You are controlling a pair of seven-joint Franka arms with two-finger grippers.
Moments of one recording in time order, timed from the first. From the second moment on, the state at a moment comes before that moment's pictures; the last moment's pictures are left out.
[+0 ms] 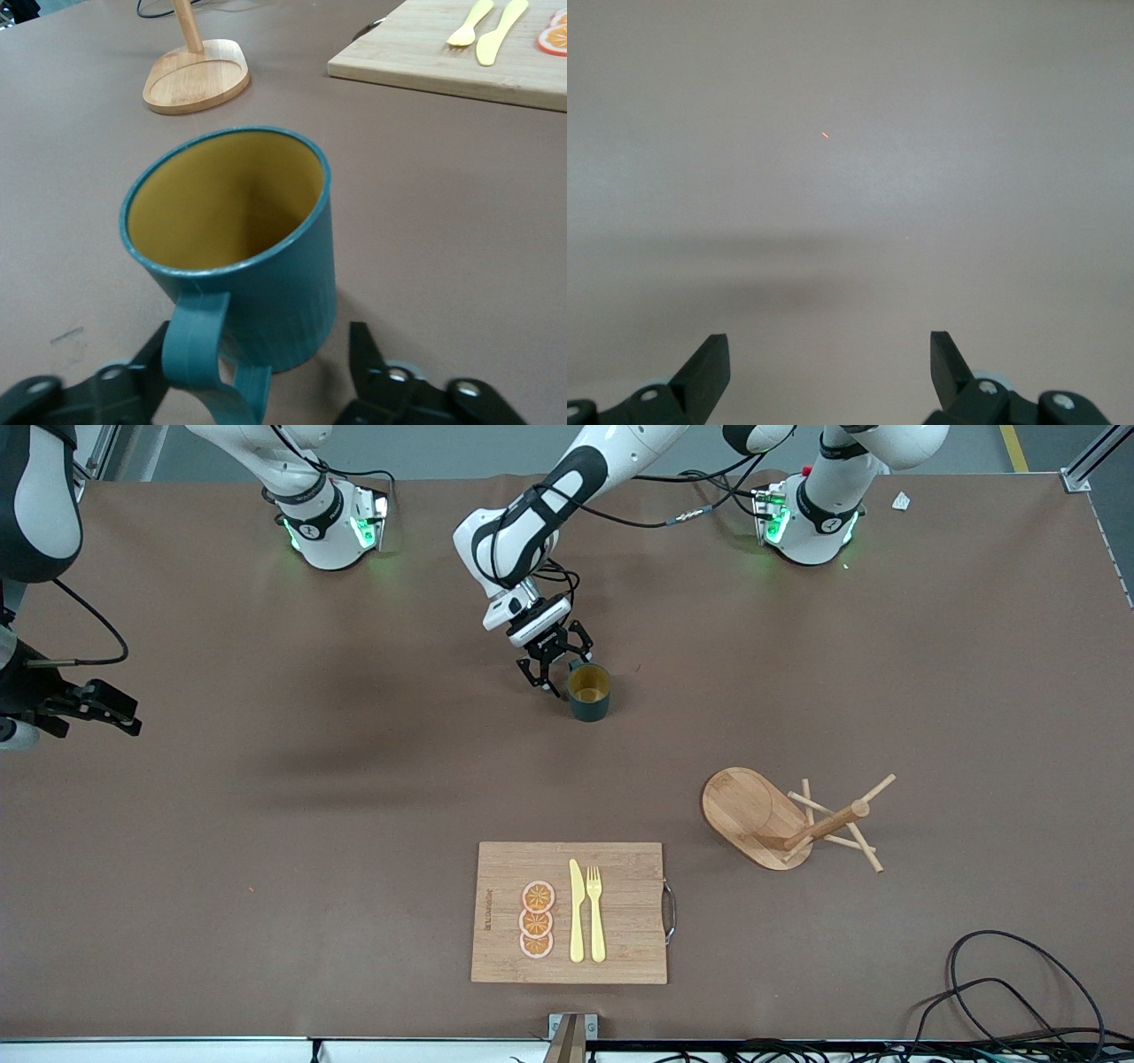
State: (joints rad) left arm -1.17 0.91 -0.14 -1.47 0.95 1.73 -2.30; right arm -0.15 0.01 0.02 -1.80 -0.02 1.92 -0.15
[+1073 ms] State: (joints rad) left arm -1.14 0.88 -0.14 -1.43 0.87 1.82 -2.26; right arm -0.14 -0.15 0.05 -1.78 -0.02 1.77 -0.15
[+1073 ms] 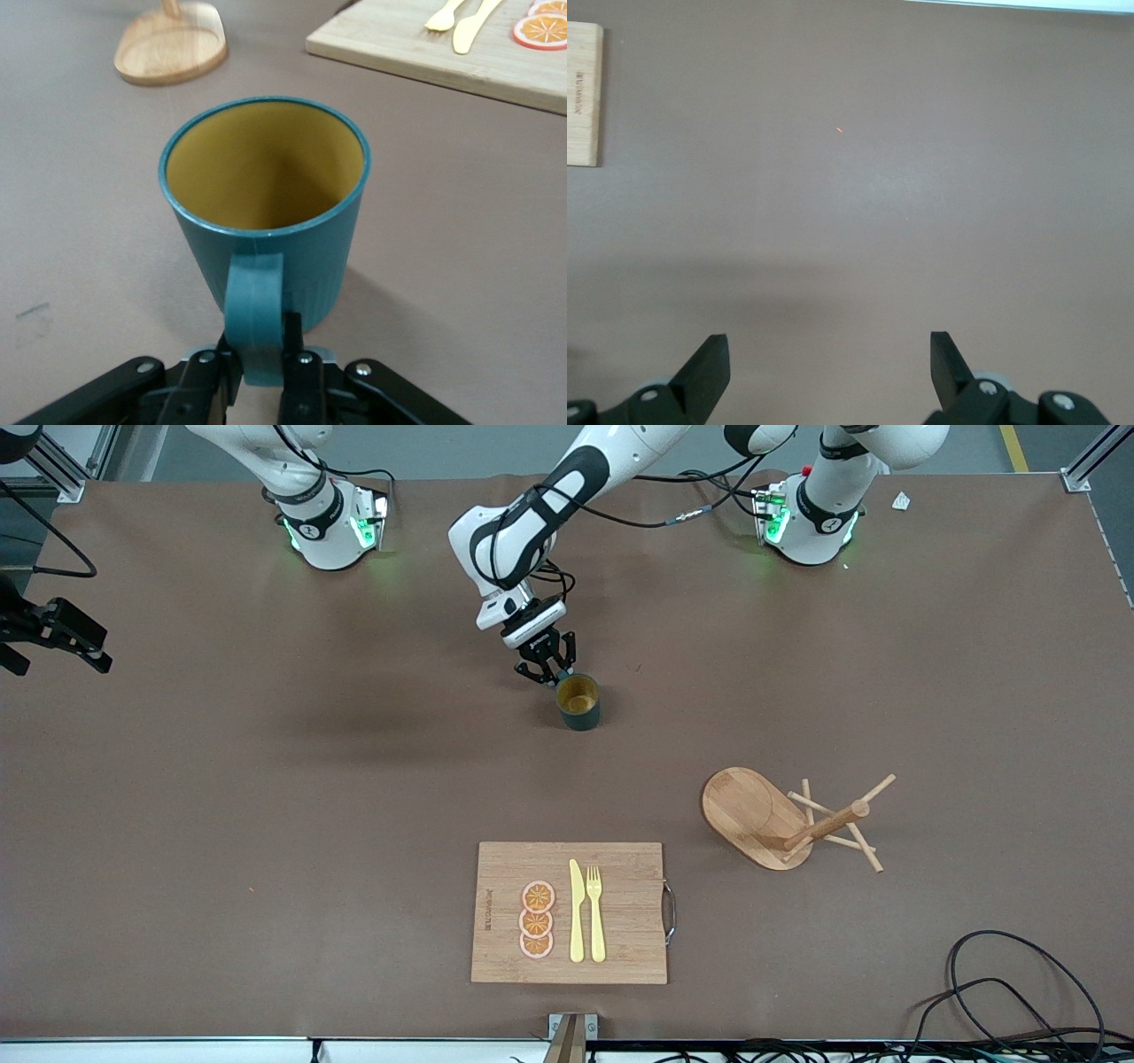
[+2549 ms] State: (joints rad) left arm -0.24 0.41 -0.14 -1.44 -0.71 1.80 -1.16; right arm 0.00 -0.15 -0.04 -1.74 -0.03 1.70 -0.21
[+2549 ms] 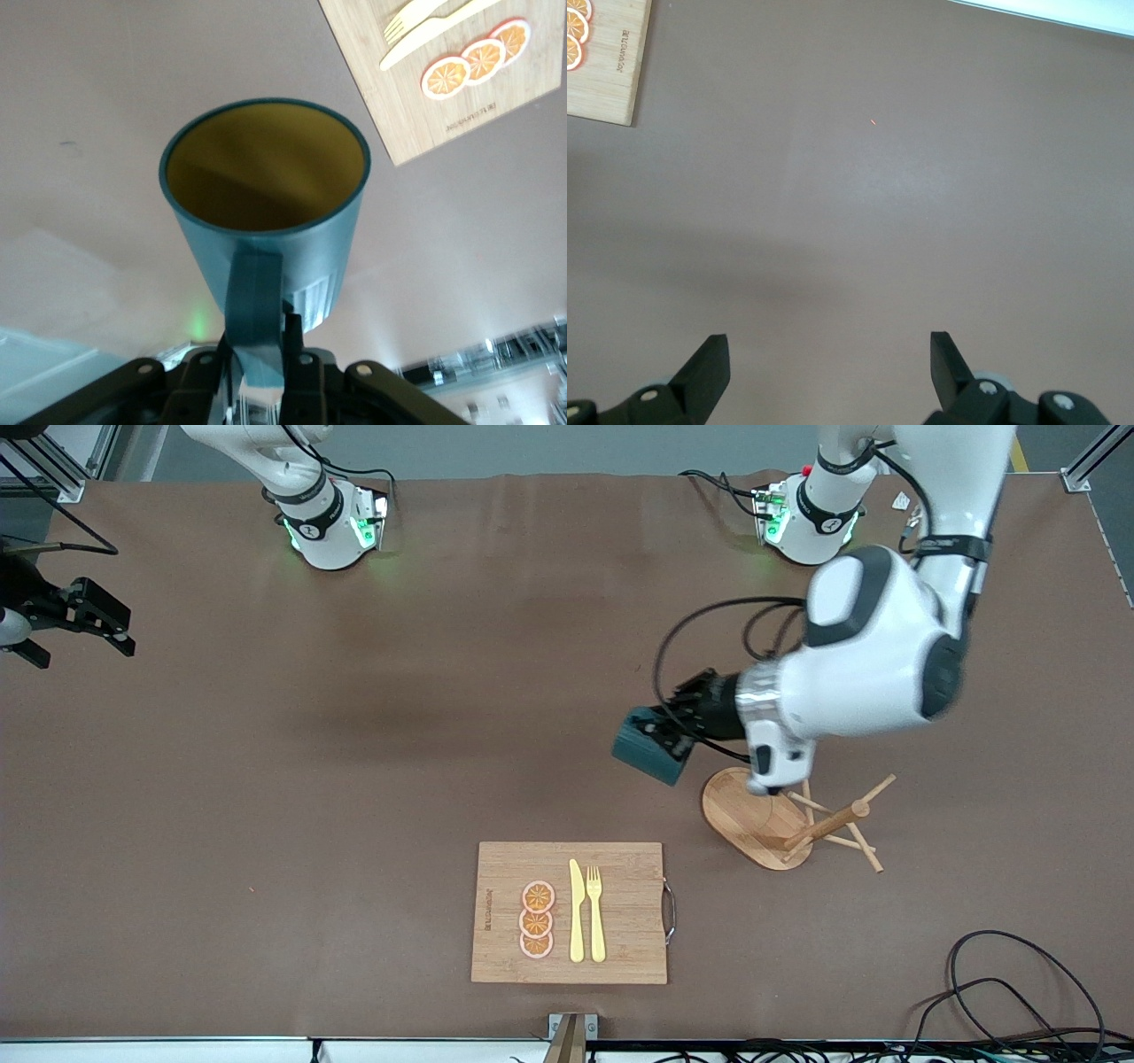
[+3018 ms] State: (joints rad) left arm -0.04 0.44 -0.14 -1.49 -0.83 1.63 -0.85; right arm 0.01 -0.15 -0.05 -1.74 -0.04 1.70 -0.21
